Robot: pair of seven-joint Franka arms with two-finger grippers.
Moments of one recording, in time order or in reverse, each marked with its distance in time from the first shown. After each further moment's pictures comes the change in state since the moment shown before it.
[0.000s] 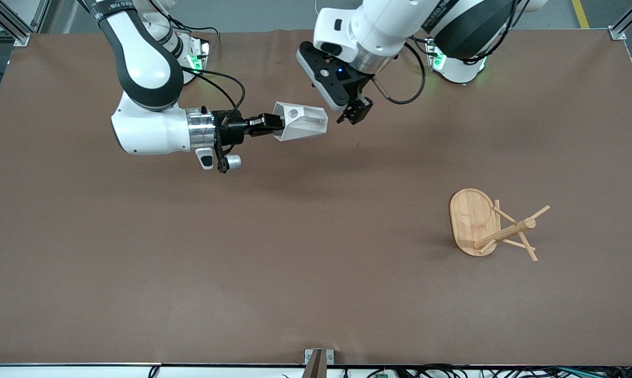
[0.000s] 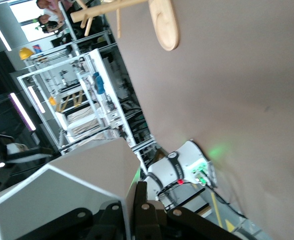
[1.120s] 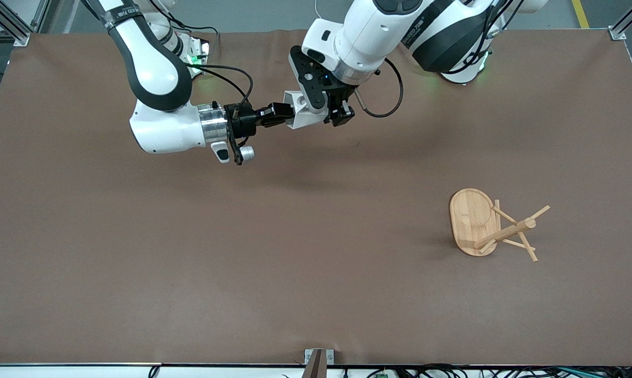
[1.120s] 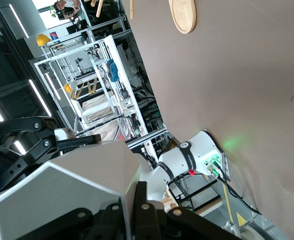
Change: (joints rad) left arm -0.009 0.018 0.003 -0.064 0.000 0.009 0.192; right arm 0.002 0.005 0.017 -0.032 0.065 -0.028 -0.075
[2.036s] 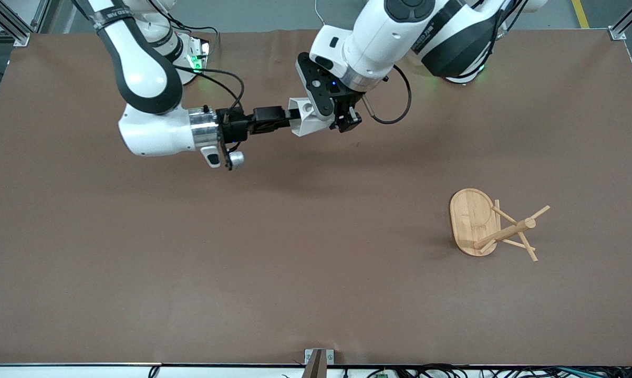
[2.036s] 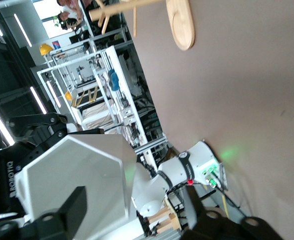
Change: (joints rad) left arm 0.047 0.000 0.004 -0.002 0.000 -0.002 0.019; right arm -0.064 -0.004 -0.018 0.026 -0.081 -0.001 0.017
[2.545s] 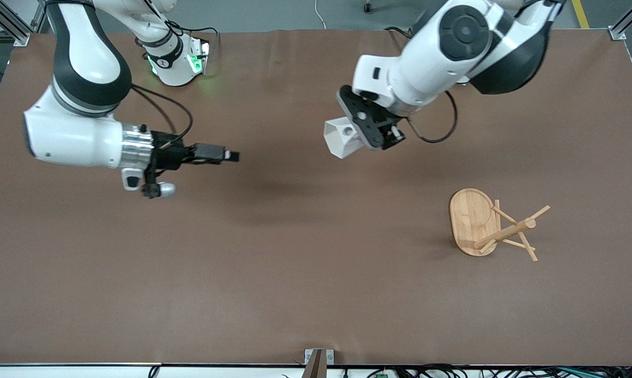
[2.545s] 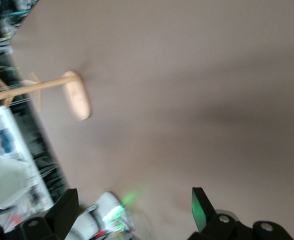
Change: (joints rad) left arm 0.161 -0.026 0.004 0.002 0.005 -0.140 -0.134; right arm -0.063 -0.011 -0.148 0.188 -0.670 -0.003 0.317
